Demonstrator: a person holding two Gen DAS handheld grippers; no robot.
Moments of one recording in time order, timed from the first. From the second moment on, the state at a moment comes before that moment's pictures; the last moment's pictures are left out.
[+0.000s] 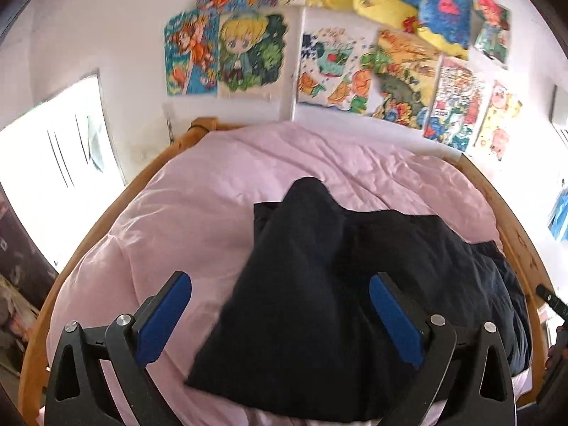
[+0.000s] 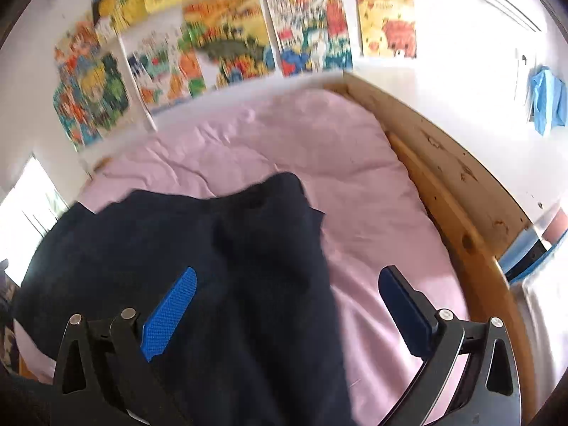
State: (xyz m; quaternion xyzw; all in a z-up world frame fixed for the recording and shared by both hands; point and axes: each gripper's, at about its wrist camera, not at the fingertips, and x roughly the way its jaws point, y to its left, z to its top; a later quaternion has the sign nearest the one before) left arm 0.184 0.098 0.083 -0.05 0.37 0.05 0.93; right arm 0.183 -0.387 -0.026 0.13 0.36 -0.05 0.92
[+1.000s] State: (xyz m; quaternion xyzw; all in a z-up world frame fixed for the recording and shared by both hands) left arm 0.002 0.038 0.084 -0.02 0.25 0.03 0.97; right arm -0.052 -0.263 0.025 0.05 0.19 0.02 0.98
